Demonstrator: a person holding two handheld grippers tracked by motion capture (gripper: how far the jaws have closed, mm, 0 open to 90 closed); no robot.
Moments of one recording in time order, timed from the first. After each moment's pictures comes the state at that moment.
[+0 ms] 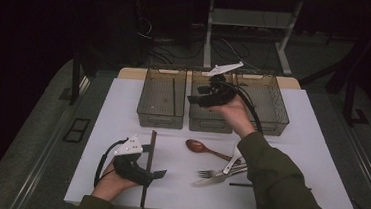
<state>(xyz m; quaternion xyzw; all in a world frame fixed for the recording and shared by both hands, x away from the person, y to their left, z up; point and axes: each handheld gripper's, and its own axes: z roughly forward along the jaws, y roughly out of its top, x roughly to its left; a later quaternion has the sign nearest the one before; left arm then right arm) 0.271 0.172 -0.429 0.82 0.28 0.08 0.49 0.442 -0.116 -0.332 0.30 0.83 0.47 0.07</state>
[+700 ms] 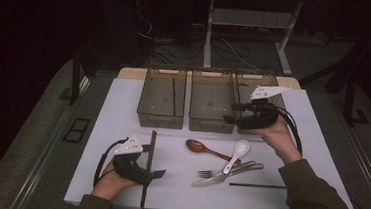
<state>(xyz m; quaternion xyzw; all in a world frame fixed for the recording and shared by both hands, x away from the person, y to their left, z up) 0.273 0.173 -0.430 0.83 0.29 0.08 0.48 0.385 -0.219 -0.346 0.27 0.83 0.49 0.08</state>
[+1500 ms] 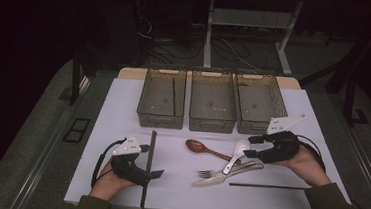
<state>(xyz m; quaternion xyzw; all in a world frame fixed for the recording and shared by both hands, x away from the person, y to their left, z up) 0.270 0.179 -0.430 0.83 0.29 0.08 0.47 0.325 -0.267 -0.378 0.23 0.89 0.40 0.05</state>
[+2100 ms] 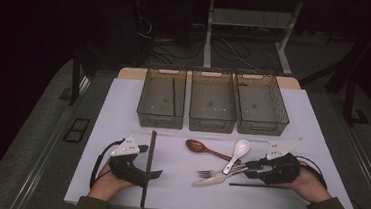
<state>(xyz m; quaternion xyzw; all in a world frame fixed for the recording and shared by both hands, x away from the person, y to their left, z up) 0.269 0.181 -0.430 0.83 0.29 0.09 0.47 0.285 -0.267 -0.409 0.18 0.90 0.39 0.02</state>
